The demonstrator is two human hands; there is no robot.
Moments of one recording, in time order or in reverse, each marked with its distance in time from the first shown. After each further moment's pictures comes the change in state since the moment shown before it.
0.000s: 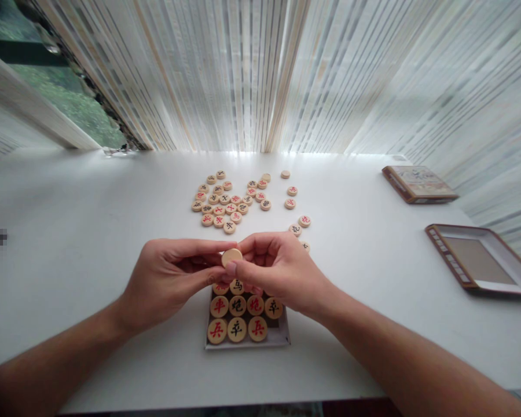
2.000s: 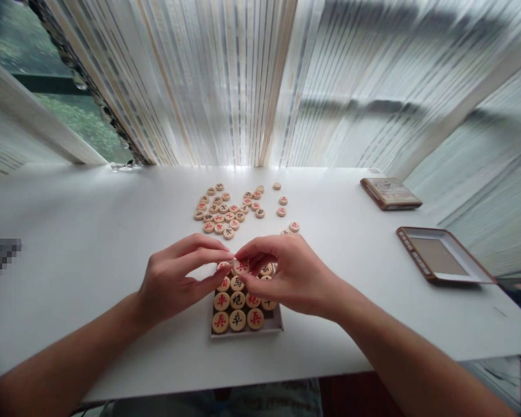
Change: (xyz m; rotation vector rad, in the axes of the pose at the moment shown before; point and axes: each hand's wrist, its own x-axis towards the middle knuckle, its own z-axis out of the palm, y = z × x) left_hand 0.004 -0.007 -0.015 0.739 -0.003 0.824; right_hand -0.024 -0.023 -0.007 -0.755 -0.017 -0.360
